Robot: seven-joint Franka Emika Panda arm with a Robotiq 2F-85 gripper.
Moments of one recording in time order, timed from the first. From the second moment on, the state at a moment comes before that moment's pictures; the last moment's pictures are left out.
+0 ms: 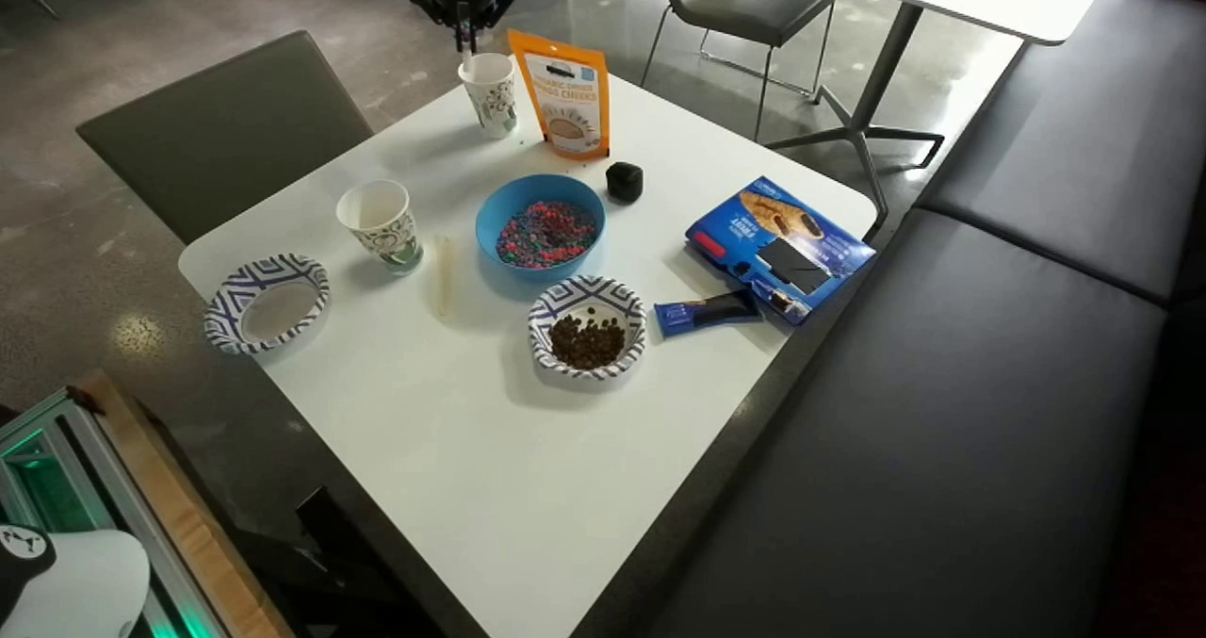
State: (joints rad) arm 0.07 0.62 0.16 -1.44 0.16 2.10 -0.76
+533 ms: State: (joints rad) arm 0.11 0.74 0.15 -1.31 0.05 2.10 -0.52
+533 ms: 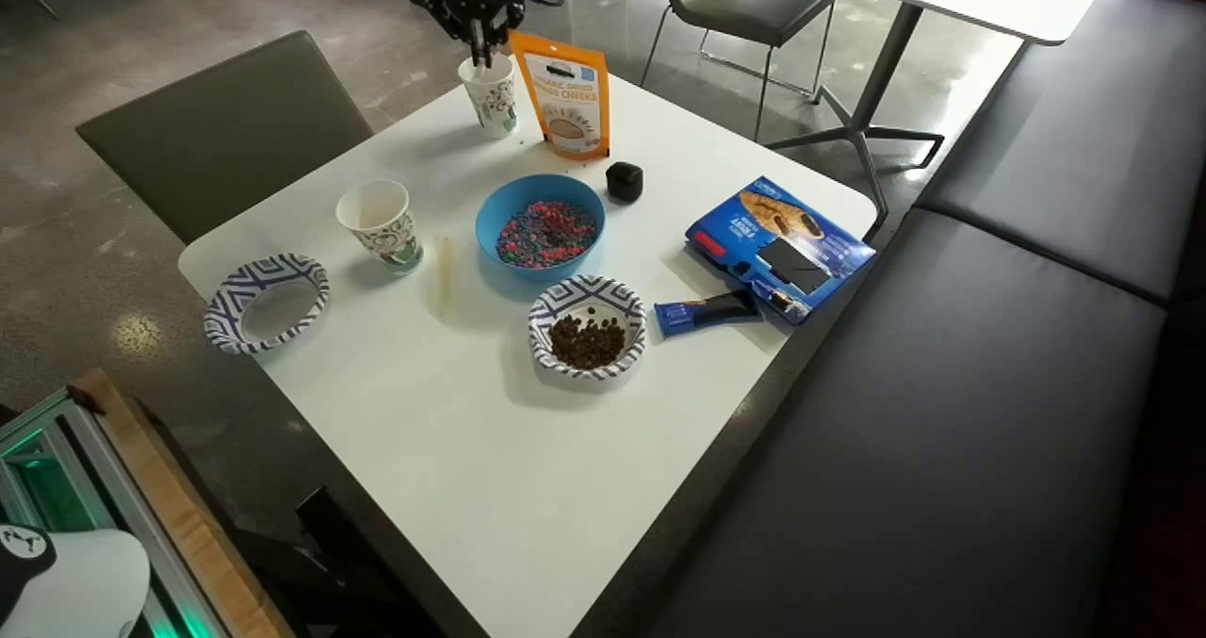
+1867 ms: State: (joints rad) arm 0.25 0.76 0.08 -1.31 -0.23 2.08 -0.20
